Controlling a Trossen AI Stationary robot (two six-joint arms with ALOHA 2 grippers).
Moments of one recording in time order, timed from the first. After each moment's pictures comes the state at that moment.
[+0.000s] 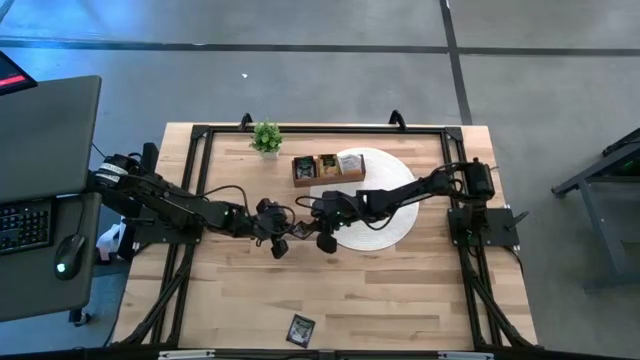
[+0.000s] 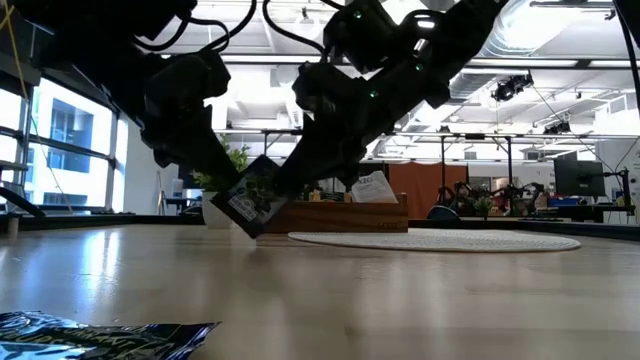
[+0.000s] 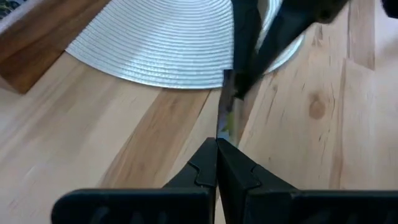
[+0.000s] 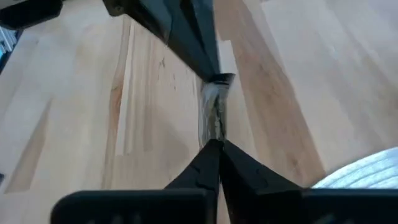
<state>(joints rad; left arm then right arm) -0.25 1.39 0.57 0.10 -0.39 -0.57 0.01 1.94 1.10 0.21 -0.11 0.28</state>
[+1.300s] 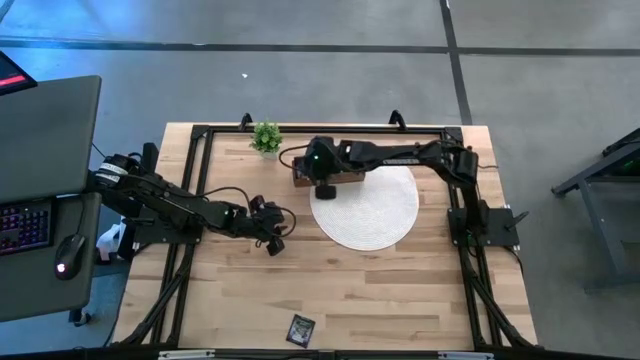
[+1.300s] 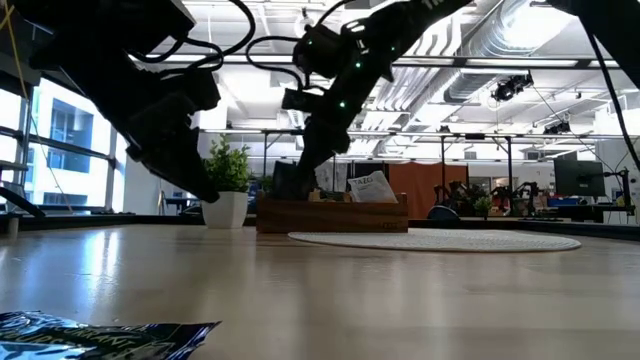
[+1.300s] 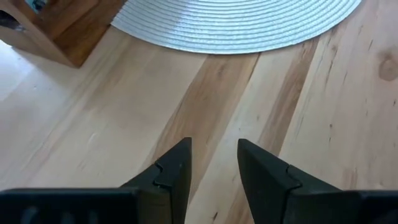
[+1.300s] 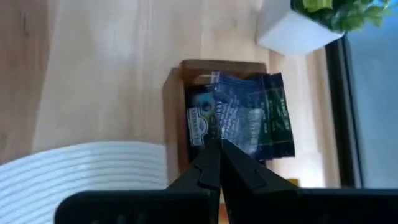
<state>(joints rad) -0.25 1.39 0.57 -0.06 -0.46 -0.55 -0.27 2.04 1.57 -0.44 0.11 -0.40</state>
